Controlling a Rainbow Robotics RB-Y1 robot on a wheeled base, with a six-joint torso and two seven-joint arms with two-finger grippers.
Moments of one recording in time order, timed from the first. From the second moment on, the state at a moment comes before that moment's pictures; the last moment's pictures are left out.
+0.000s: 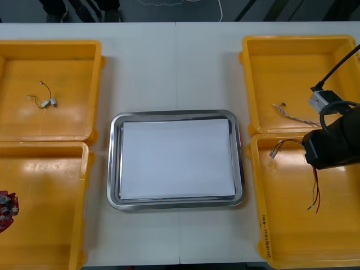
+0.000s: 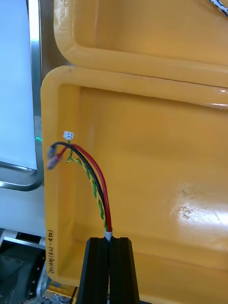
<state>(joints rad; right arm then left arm) -0.37 -0.92 0.06 -2.28 -1.13 1.88 0.94 0.13 0.62 0.51 -2.22 0.74 1.88 -1.21</state>
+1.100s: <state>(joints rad) -0.48 -0.79 0.15 -2.23 -0.99 1.91 0.81 -0.19 0.77 0.36 -2.29 0.96 1.91 -0.80</state>
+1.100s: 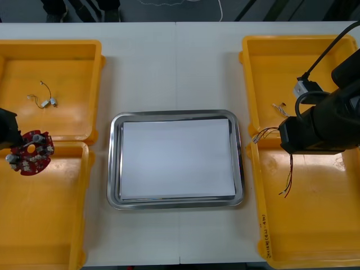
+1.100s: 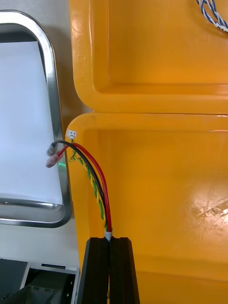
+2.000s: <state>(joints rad) -0.48 -0.79 0.17 -2.22 -0.96 1.92 0.81 -0.58 0.75 -0.27 -2.28 0.88 1.91 -0.34</state>
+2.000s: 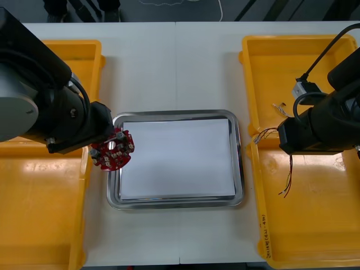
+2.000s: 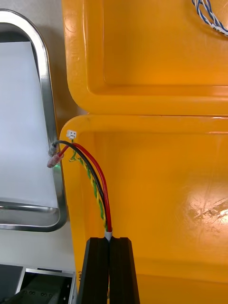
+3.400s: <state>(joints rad) -0.48 -0.79 0.17 -2.22 -0.95 1.92 0.81 -0.49 0.43 -0.43 -2.03 0.49 1.86 -0.93</state>
